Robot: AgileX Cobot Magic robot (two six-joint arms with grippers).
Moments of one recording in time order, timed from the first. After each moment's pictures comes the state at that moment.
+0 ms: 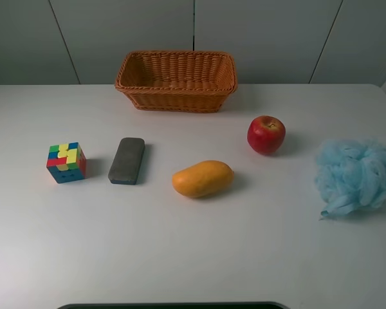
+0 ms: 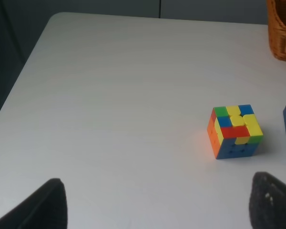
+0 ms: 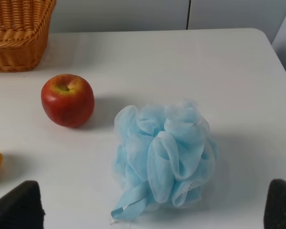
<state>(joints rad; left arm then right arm) -0.05 0.00 -0.52 0.14 1.10 -0.21 -0.08 0.00 -0.51 0.05 1.10 -0.06</state>
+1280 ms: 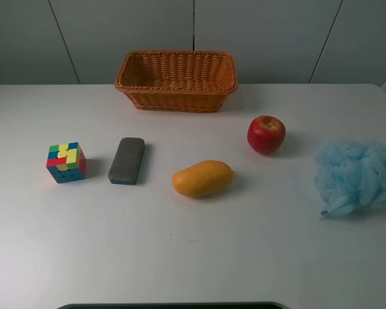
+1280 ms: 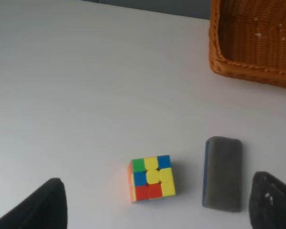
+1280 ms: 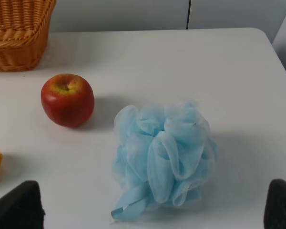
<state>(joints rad) -0.24 1.06 -1.11 0.06 0.96 -0.37 -0.08 0.00 -0.51 0.05 1.10 -0.06</state>
